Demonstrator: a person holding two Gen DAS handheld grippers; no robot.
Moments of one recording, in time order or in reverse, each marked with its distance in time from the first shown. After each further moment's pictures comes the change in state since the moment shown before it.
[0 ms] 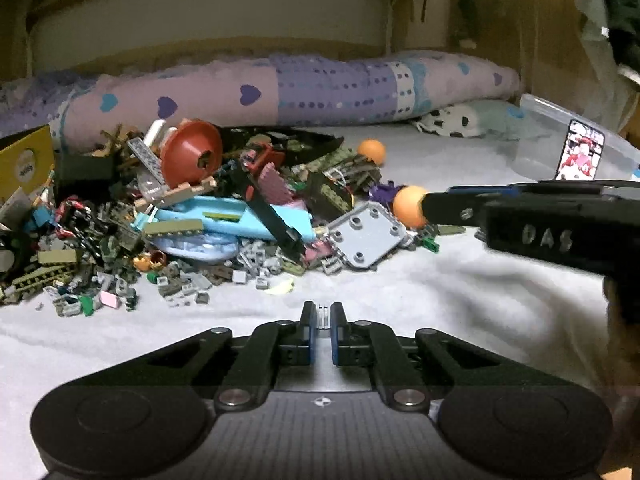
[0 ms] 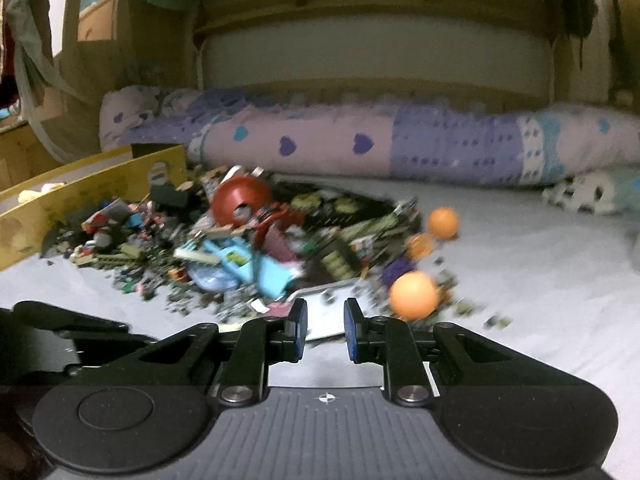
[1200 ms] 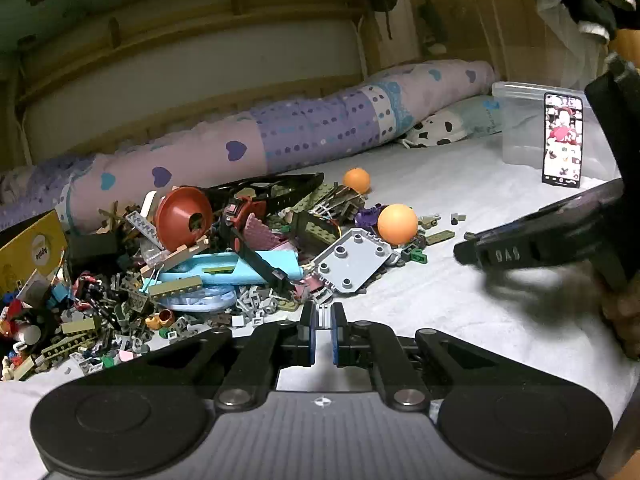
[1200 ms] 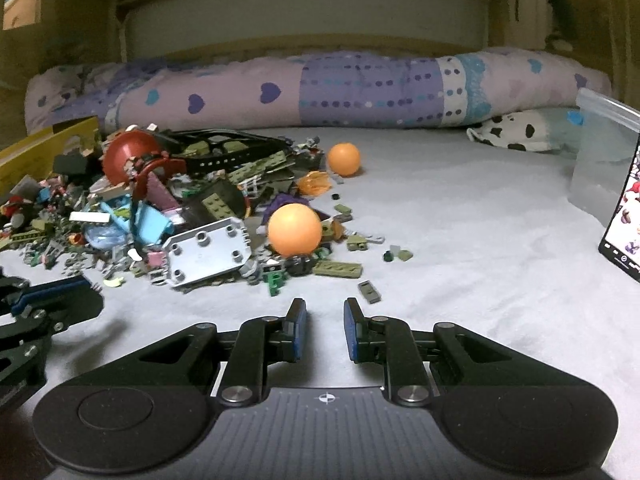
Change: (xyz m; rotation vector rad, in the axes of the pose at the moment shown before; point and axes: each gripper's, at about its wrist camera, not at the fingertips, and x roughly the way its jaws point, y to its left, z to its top) left arm -0.016 -0.031 -0.009 0.204 -0.118 0.062; right arm 0.023 -0.053 -0.029 0.097 0.133 -0.186
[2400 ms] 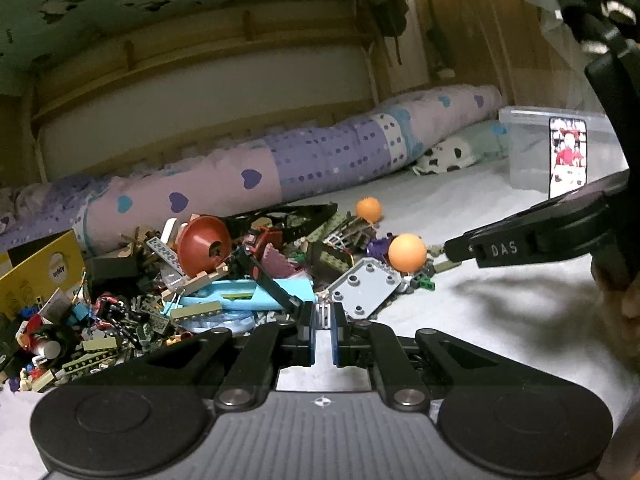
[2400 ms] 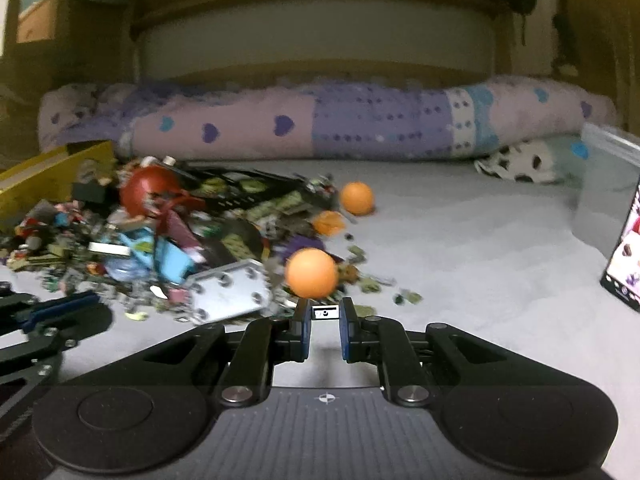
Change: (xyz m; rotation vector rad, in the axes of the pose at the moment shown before) left arm -0.019 0.004 0.005 -0.007 -0.087 0.038; right arm -0.020 0.011 0.016 -0.024 -0.081 0.046
